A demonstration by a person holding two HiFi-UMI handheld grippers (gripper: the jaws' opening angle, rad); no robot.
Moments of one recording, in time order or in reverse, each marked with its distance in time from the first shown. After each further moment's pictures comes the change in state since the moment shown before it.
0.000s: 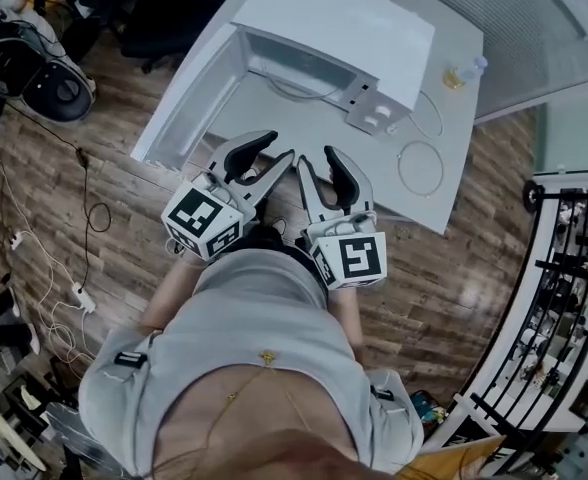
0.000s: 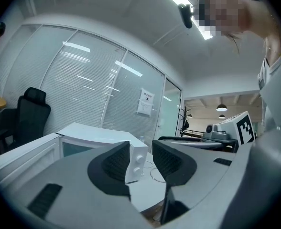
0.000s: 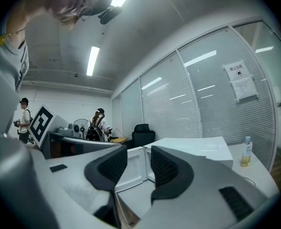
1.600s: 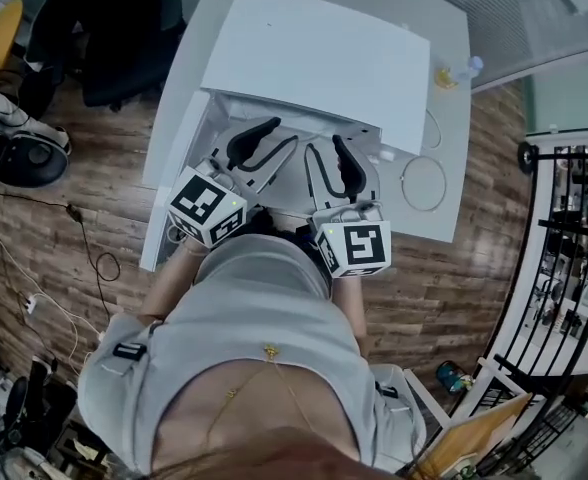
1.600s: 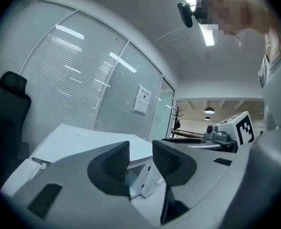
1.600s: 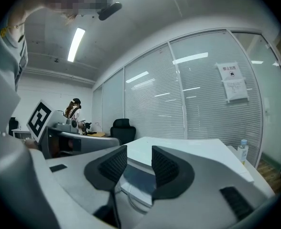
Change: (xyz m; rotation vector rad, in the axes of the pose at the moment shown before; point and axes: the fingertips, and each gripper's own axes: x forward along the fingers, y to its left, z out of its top) left arm 0.112 0.134 0.027 -0.014 0.035 -0.189; right arm 0.138 -0.093 -0.005 -0.007 0.065 -0.232
